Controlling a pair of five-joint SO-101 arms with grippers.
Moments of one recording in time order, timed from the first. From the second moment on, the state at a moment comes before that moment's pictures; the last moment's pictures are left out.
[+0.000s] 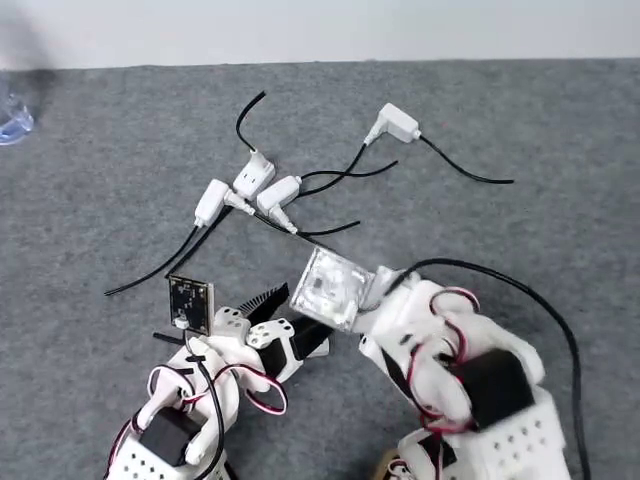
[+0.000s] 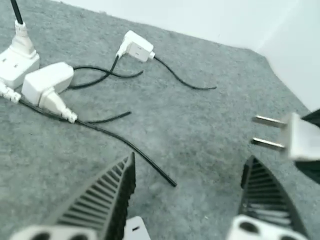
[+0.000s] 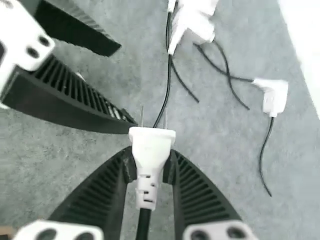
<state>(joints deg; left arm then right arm) 27.9 -103.6 96.9 42.7 31.9 -27.8 -62.9 35.3 83.7 42.3</state>
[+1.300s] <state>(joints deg) 27.9 -103.6 96.9 42.7 31.8 -30.2 -64.3 48.8 78.3 38.7</state>
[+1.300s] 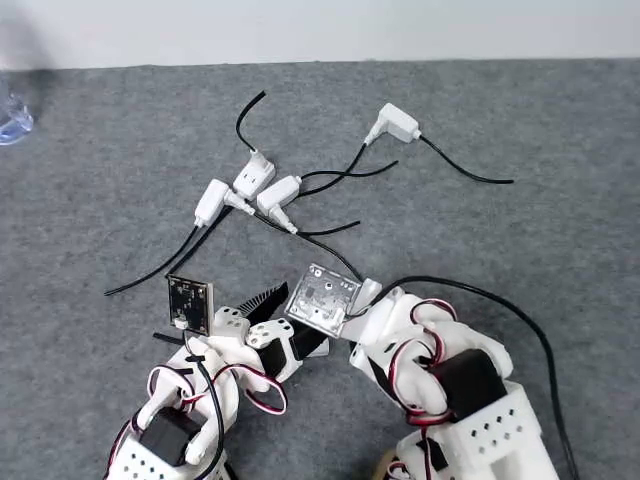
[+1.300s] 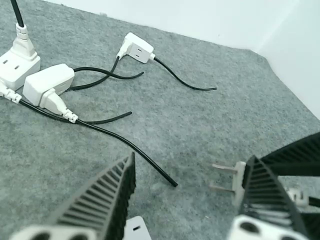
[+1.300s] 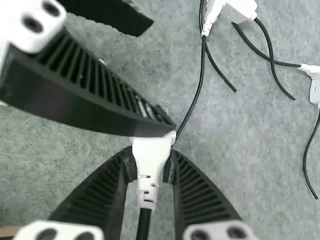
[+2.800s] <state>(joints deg) 27.8 -103.7 96.2 42.2 32.1 -30.0 -64.1 41.7 80.4 36.4</state>
